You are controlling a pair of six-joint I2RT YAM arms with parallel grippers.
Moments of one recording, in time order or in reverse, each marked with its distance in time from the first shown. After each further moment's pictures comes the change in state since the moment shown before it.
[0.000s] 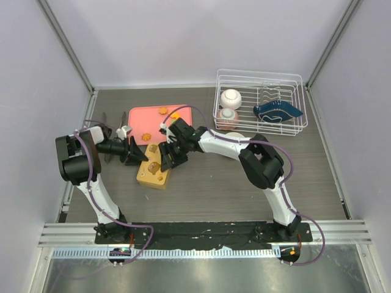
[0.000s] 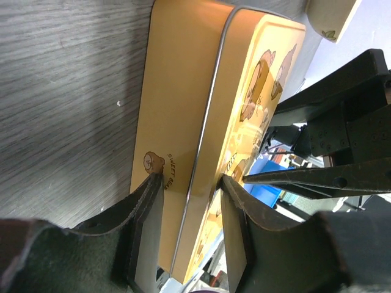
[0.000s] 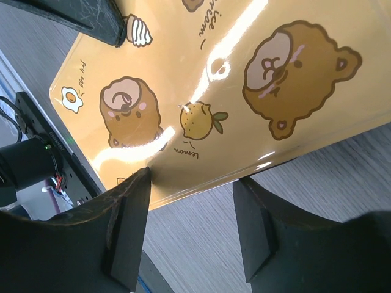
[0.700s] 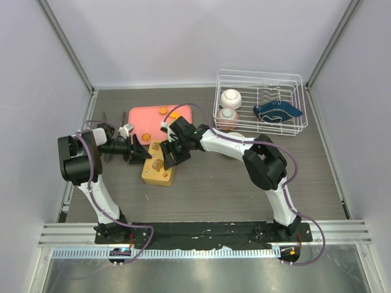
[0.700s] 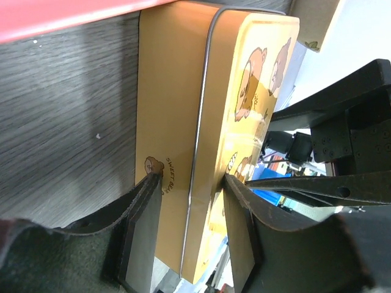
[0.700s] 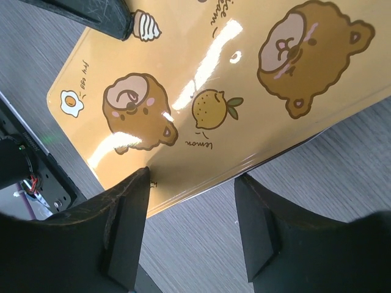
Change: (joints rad) left arm -0.023 -0.015 -0.048 0.143 0.062 -0.091; right arm -0.003 -0.039 0.006 -0.061 0.093 -0.066
